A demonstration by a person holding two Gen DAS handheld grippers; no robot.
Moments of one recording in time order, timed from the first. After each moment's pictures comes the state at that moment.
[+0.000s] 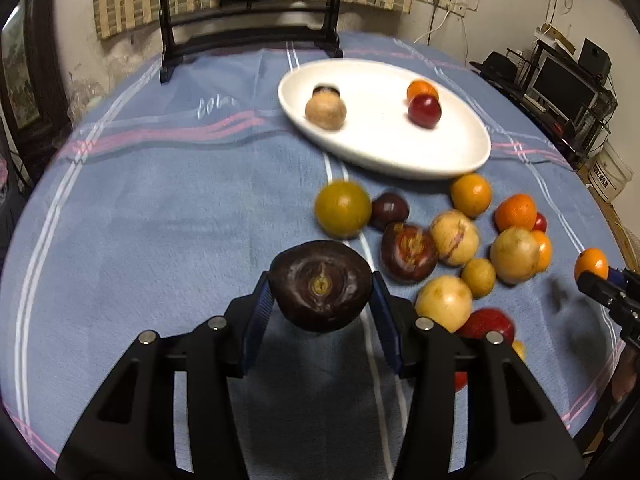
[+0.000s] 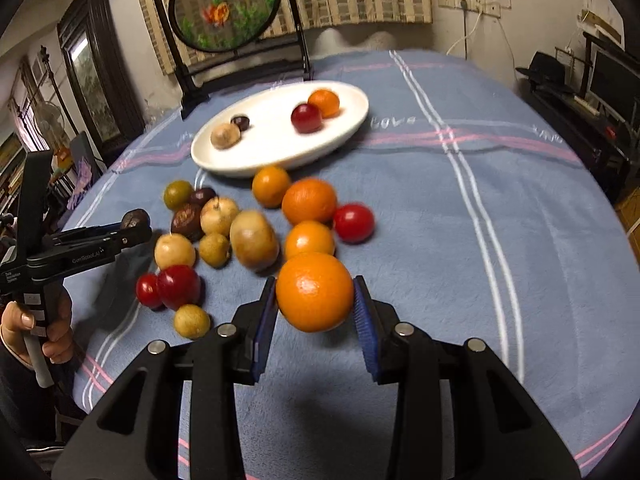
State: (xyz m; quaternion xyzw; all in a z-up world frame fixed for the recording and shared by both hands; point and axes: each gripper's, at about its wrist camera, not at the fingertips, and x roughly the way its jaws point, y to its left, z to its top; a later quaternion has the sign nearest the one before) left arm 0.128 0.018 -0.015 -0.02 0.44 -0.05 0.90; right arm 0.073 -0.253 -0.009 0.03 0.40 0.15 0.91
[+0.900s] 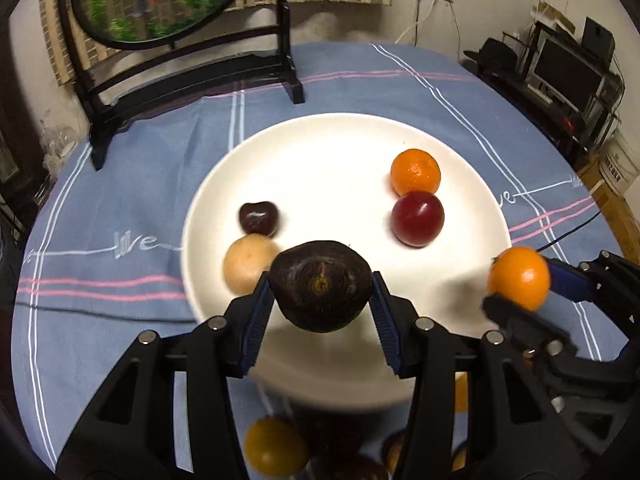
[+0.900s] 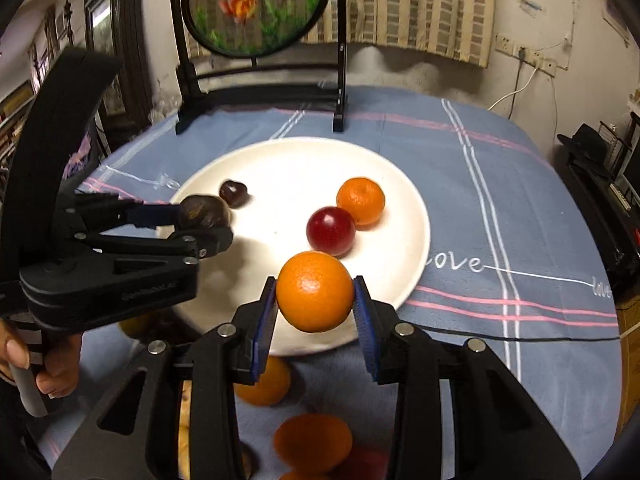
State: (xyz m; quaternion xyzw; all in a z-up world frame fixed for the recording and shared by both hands) left arm 0.290 -0.054 0.001 0.03 0.46 -0.07 0.89; right arm 0.240 -0.183 -0.001 -0.06 0.39 0.18 0.90
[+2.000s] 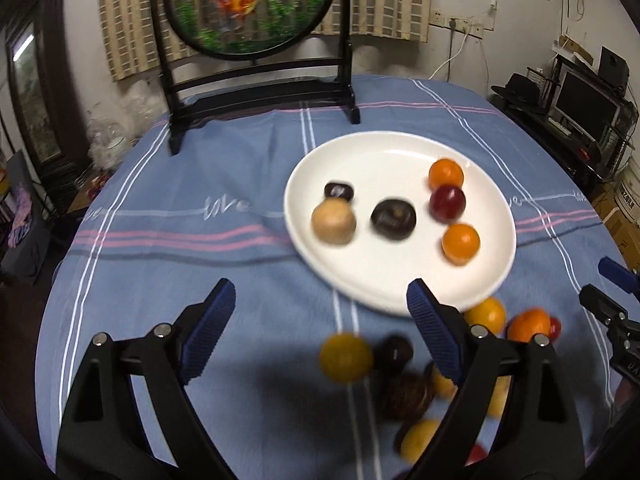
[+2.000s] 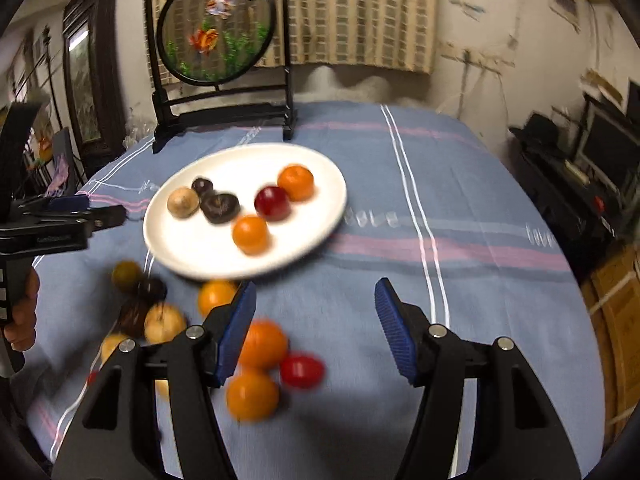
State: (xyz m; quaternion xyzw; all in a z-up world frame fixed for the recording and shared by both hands) left arm 0.193 0.001 0.031 0.01 0.40 0.00 0.92; right arm 0.138 -0.261 0.011 -0.02 0.36 0.11 0.93
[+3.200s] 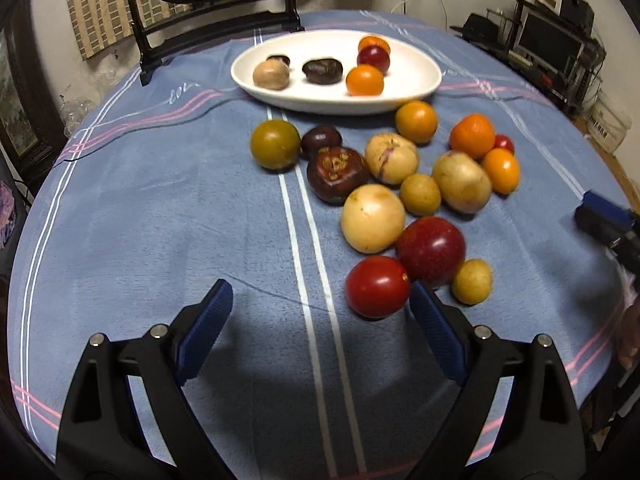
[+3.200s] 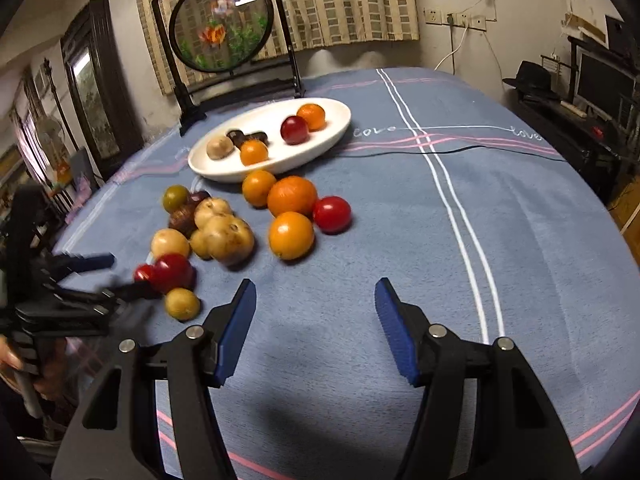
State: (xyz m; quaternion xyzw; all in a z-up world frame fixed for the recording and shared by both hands) left arm 0.080 -0.032 -0.035 0.05 0.47 -0.06 0.88; right arm 0.043 -0.277 -0.022 0.06 0.36 0.15 0.92
